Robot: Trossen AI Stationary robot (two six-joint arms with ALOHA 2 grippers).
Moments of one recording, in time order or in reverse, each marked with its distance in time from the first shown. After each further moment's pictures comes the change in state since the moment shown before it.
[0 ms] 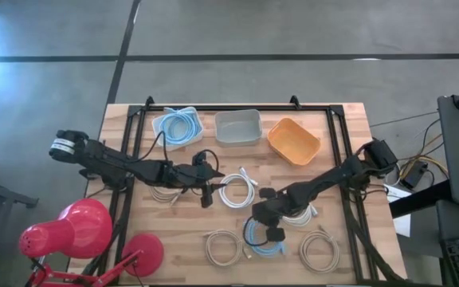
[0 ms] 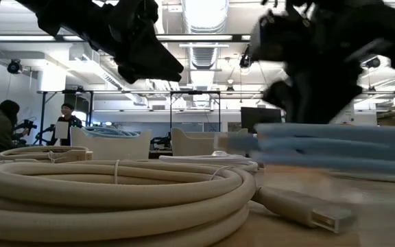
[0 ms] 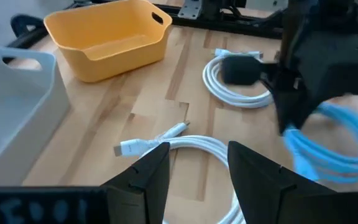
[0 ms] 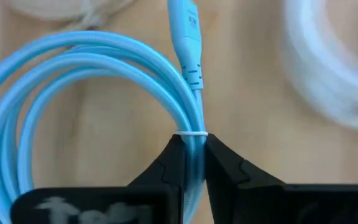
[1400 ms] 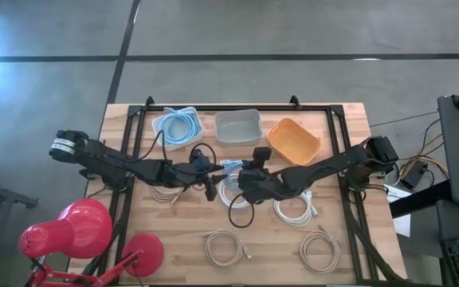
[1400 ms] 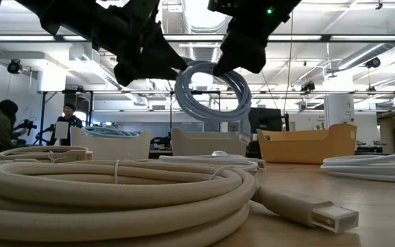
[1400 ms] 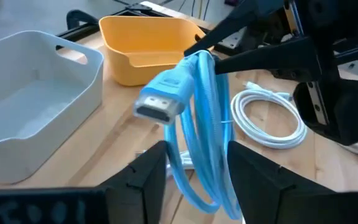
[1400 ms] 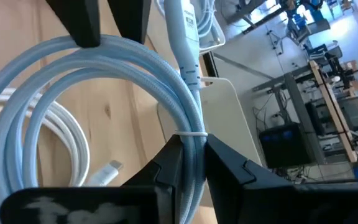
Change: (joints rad) left arm 0.009 0.003 -0.001 0.043 -0.145 -0.189; right arm -0.108 -0.027 0.207 -0.011 0.885 -0.365
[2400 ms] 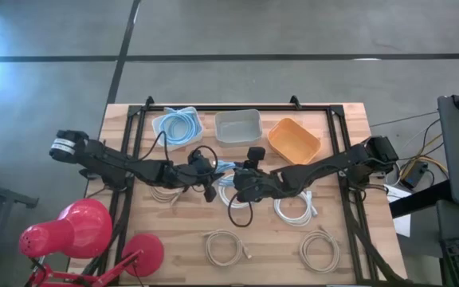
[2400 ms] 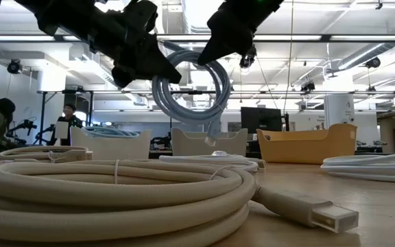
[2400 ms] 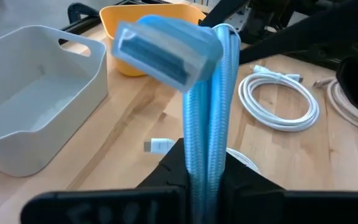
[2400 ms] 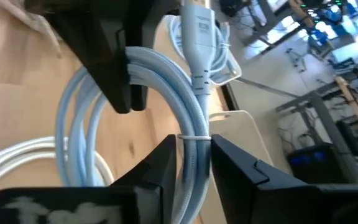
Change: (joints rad) left arm 0.001 0.000 -0.002 -0.046 -0.006 0.041; right arm -0.003 -0.001 0.025 0.118 -0.110 -0.042
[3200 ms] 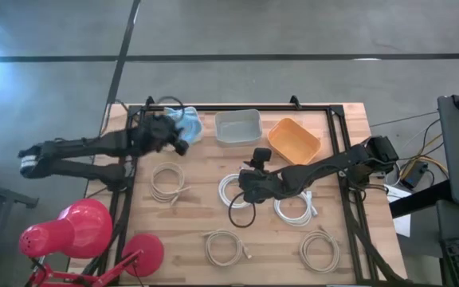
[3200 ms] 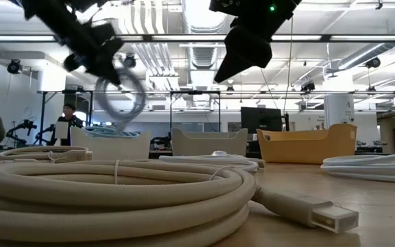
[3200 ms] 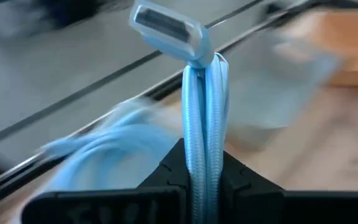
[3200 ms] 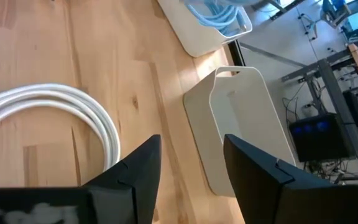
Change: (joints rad) left arm 0.456 -0.473 0.006 -0.661 -0.099 0.047; right arm -0.001 0.000 -0.002 -0.211 -0.003 0.151
